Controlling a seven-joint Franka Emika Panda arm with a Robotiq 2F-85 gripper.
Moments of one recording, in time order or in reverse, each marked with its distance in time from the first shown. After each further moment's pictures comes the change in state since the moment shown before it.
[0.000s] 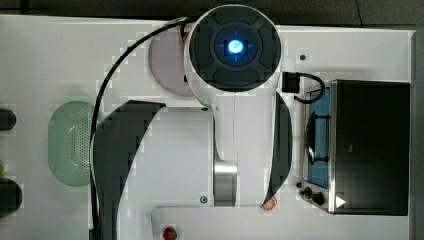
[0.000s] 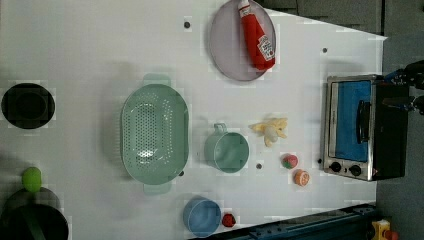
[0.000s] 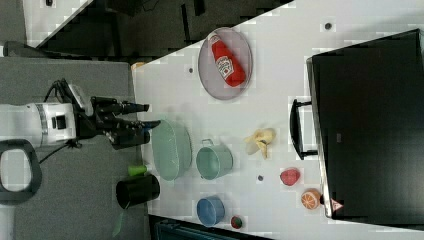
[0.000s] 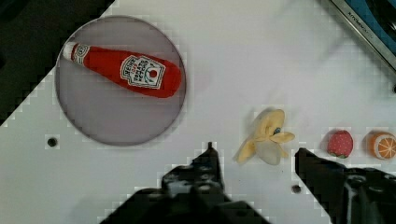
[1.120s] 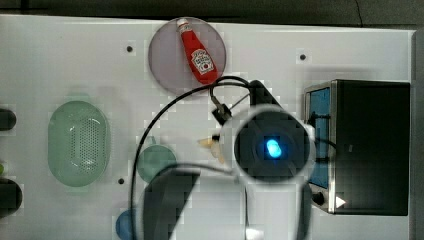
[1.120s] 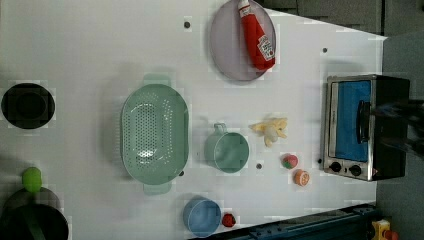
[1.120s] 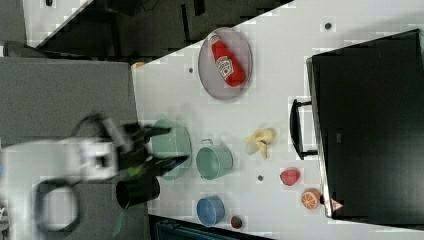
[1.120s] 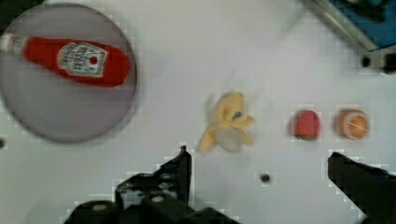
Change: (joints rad) arm -0.021 -0.171 -0.051 -0.347 -0.012 0.179 -0.002
